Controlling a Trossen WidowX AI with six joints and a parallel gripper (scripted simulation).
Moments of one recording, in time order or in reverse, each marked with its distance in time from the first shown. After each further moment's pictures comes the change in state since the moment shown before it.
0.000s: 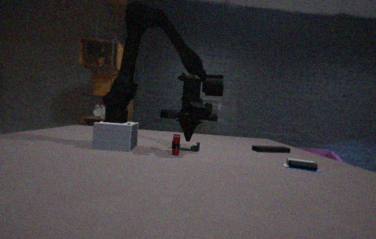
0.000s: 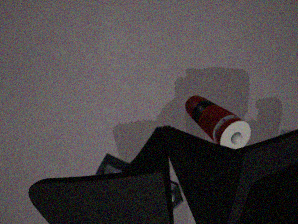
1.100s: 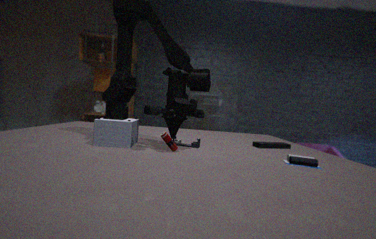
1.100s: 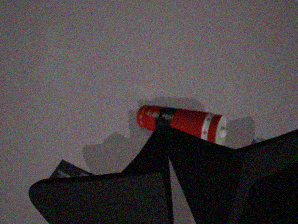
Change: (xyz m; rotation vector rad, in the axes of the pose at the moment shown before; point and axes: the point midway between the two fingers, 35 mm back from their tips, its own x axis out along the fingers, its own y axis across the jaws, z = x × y) arm 0.003 -0.055 0.000 0.000 0.008 -0.015
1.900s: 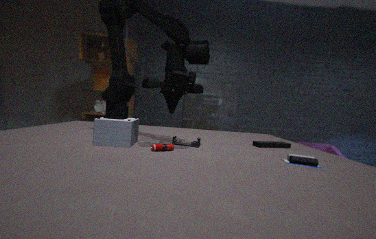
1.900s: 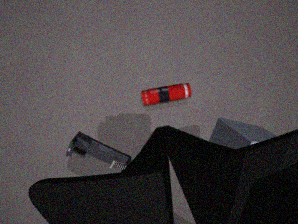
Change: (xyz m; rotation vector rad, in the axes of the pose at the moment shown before) arm -0.079 -0.011 -0.001 0.003 -0.003 0.003
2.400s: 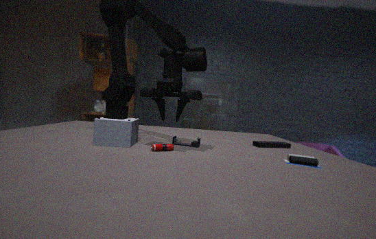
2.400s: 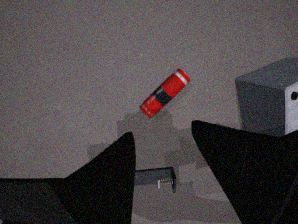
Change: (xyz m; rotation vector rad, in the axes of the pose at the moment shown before) arm 0.025 -0.006 0.003 0.616 -0.009 0.016
